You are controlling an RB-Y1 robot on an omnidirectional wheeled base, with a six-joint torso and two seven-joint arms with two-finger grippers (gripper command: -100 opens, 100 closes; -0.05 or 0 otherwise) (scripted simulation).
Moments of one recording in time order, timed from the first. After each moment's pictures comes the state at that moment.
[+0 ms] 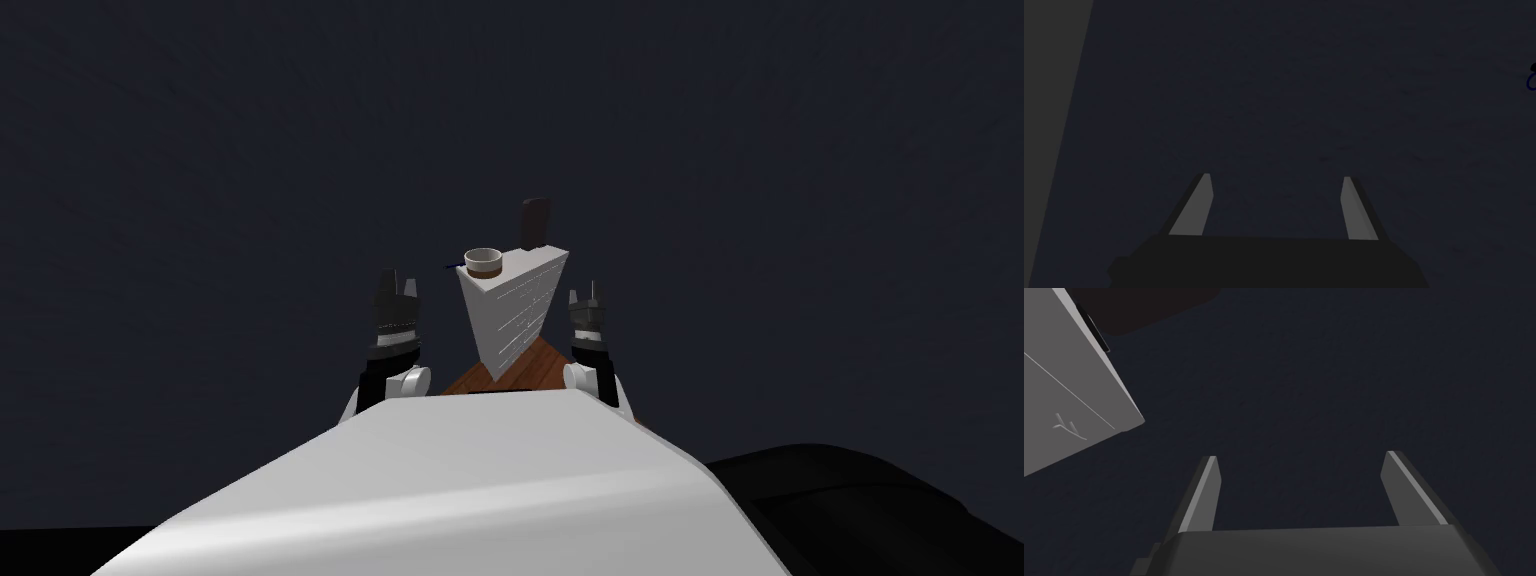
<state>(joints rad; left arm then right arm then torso) 0.46 -0.04 -0.05 -2.26 -0.03 -0.48 -0.10 0.46 -0.01 0.01 -2.21 -0.07 -0.39 -0.16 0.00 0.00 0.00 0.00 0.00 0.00</state>
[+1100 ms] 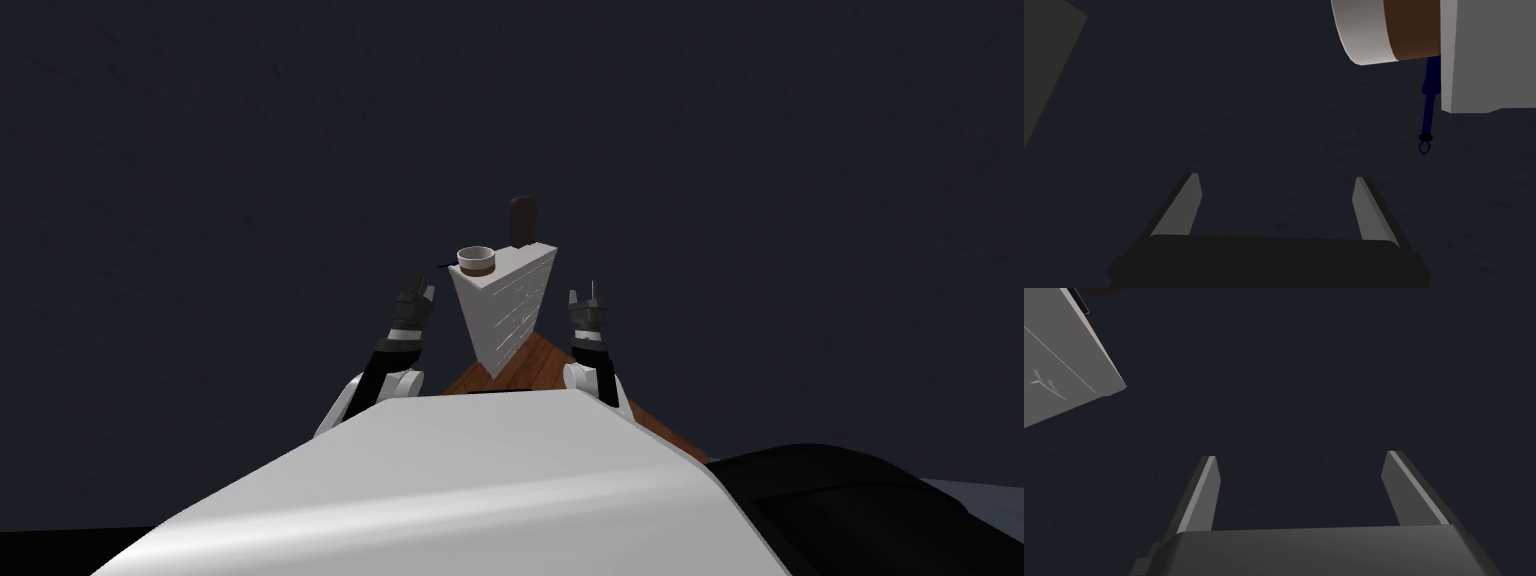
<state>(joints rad) 0.44 0.16 -0.09 -2.27 -0.05 -0.28 -0.07 0.46 -0.01 0.01 -2.21 -0.07 -0.39 -0.16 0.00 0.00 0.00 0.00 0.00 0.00</state>
